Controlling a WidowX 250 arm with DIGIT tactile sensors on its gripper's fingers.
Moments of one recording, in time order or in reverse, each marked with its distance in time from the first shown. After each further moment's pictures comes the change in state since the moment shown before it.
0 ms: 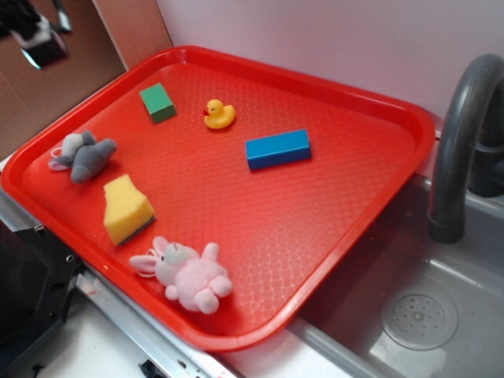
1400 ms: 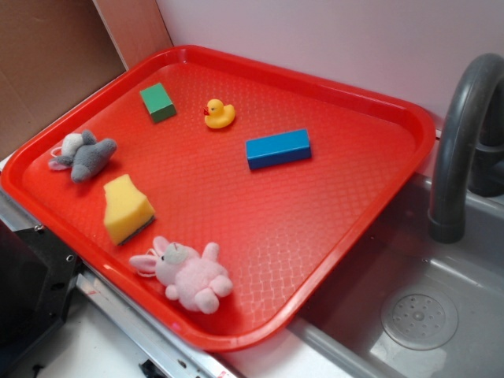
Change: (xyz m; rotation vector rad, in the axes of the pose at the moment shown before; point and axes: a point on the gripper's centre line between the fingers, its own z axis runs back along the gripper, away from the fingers) arm -0.101 -0.015 0.148 -0.198 0.072 -1.119
